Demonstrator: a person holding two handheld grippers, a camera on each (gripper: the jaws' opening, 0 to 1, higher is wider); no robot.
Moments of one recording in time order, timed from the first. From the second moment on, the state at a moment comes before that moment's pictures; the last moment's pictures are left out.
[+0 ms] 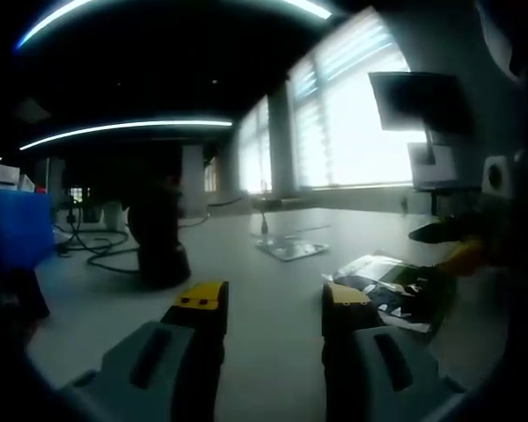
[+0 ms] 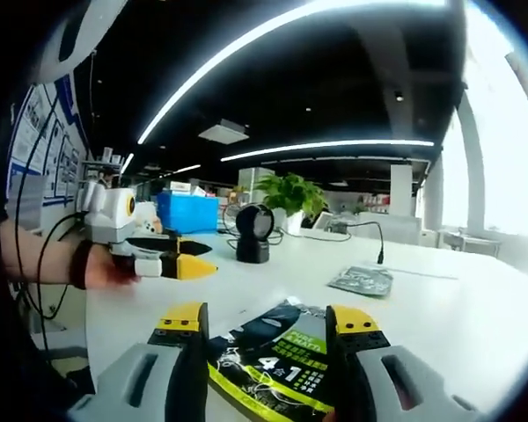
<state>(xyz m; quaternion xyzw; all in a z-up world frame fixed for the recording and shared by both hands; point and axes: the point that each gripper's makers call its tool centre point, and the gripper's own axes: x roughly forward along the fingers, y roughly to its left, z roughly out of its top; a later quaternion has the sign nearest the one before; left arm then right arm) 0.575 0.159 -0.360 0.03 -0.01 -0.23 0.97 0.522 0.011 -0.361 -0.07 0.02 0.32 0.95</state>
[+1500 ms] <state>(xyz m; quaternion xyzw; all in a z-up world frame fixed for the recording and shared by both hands) 0.573 0.153 -0.359 0.03 -0.01 -0.24 0.97 0.509 0.041 -0.396 -0.17 0.05 0.30 0.94</state>
